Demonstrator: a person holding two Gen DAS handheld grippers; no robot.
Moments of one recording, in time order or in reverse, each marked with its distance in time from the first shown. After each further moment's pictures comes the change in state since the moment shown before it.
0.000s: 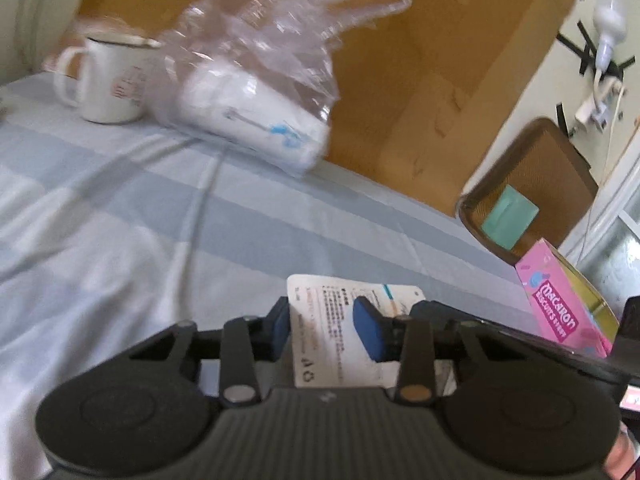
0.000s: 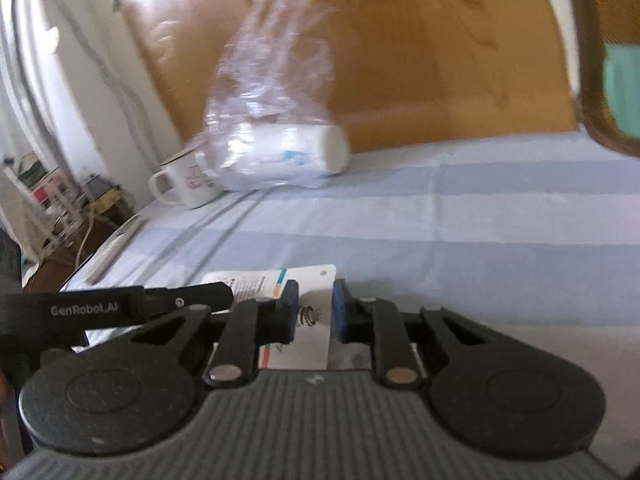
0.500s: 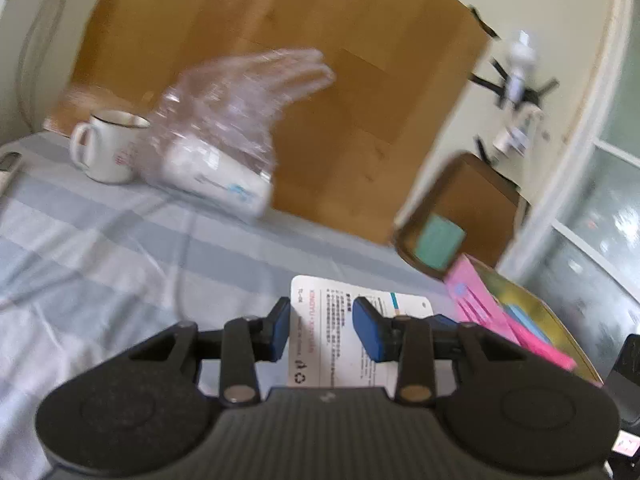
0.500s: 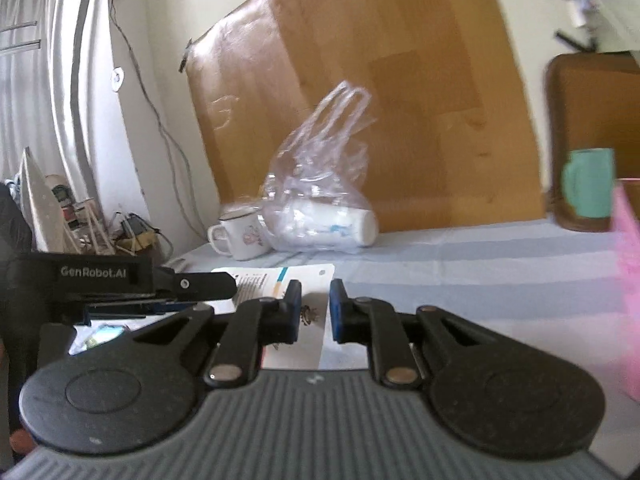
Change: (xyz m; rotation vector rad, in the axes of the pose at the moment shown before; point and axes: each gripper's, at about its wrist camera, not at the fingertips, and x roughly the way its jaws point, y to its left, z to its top) left arm -0.116 -0.026 -0.020 0.057 -0.161 -0.079; right arm -0.109 0.058 -0.042 -0.084 -0.269 -0.057
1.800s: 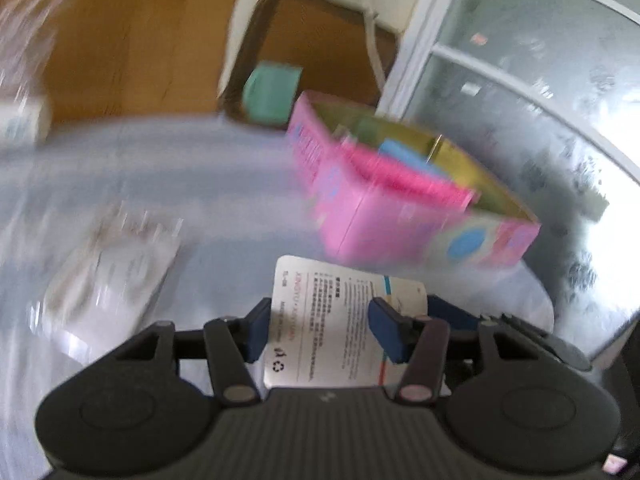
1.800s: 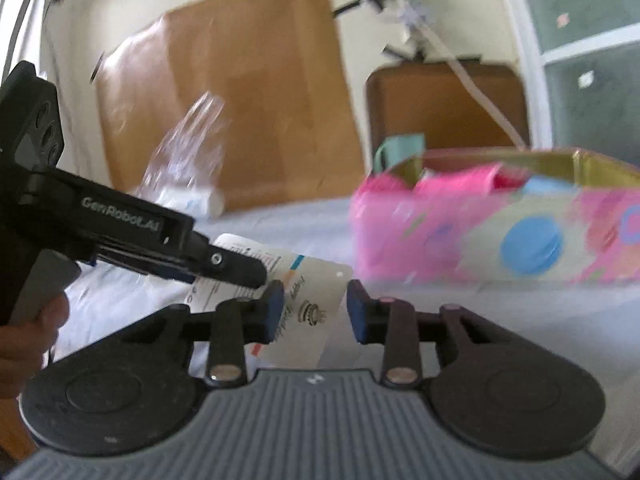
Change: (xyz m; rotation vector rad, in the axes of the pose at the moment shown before) left arm 0.068 -0.166 -0.093 0.300 0.383 -0.222; right arm -0.136 -0.099 -0.068 0.006 -0.086 -0.302
